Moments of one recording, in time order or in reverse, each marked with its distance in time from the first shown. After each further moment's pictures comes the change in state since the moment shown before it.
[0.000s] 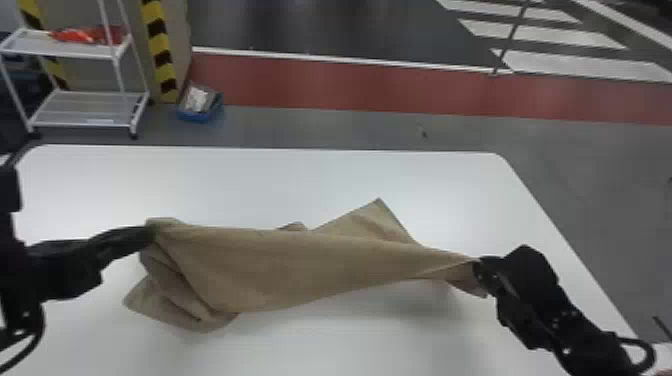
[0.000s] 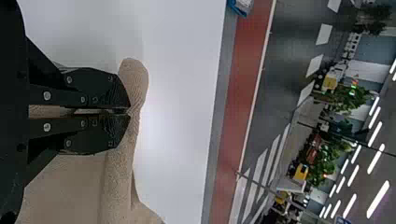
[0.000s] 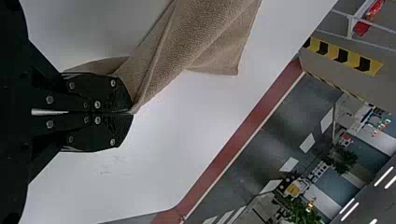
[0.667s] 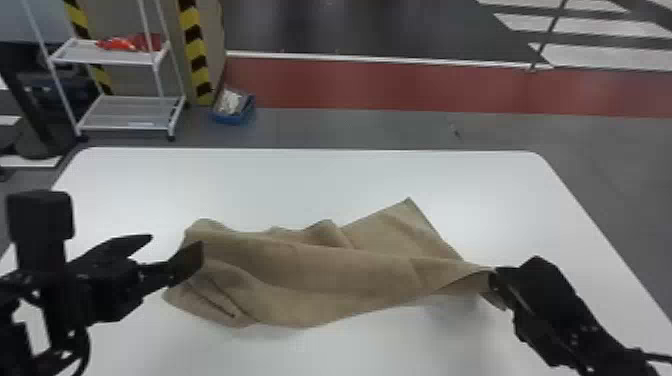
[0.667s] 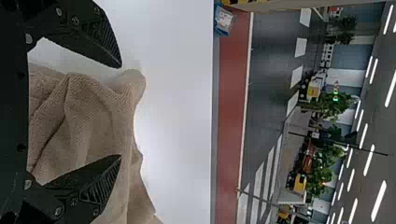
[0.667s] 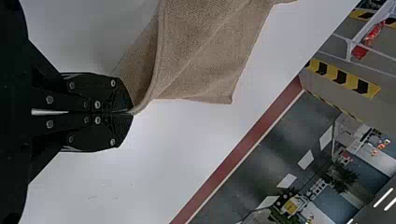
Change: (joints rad) left arm 0.191 0.000 -0.059 -0.147 -0.037 -0.179 0.058; right arm 0.040 0.000 0.088 -0.040 0.059 0.035 0.004
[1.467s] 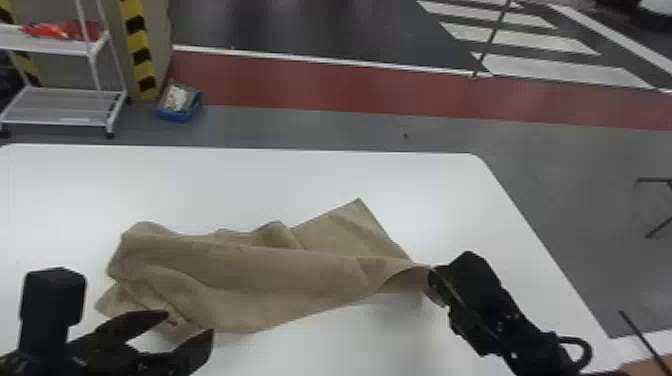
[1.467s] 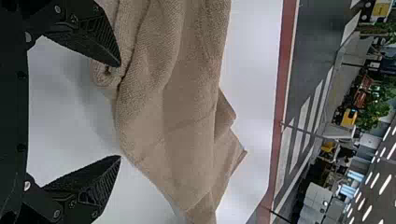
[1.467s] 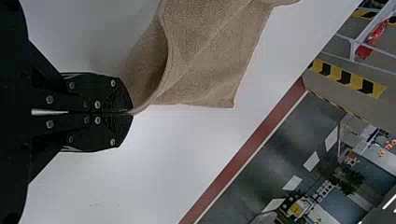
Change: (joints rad) left arm 0.146 0.000 -0.161 0.063 -0.109 -0.067 -0.199; right arm -0.012 0.000 0.025 0.003 0.007 0.047 0.001
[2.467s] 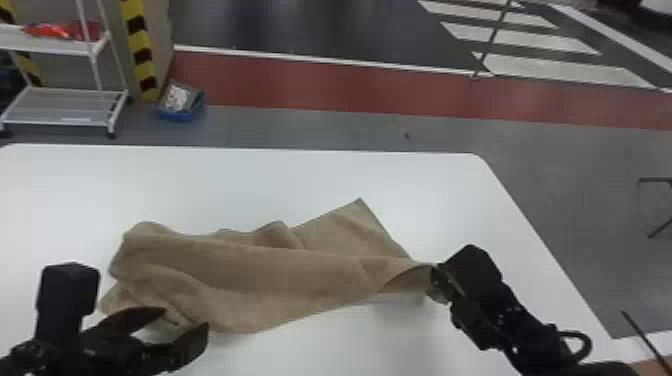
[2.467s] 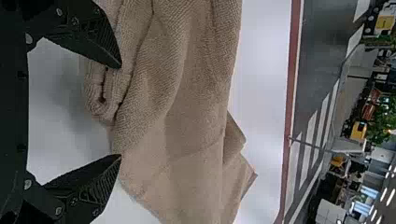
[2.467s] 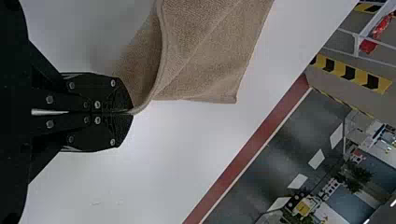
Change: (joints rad) left arm -0.057 0.000 -0.004 0.097 -0.031 -0.022 0.050; right arm -0.032 0.000 -0.001 0.016 0.000 0.031 0.009
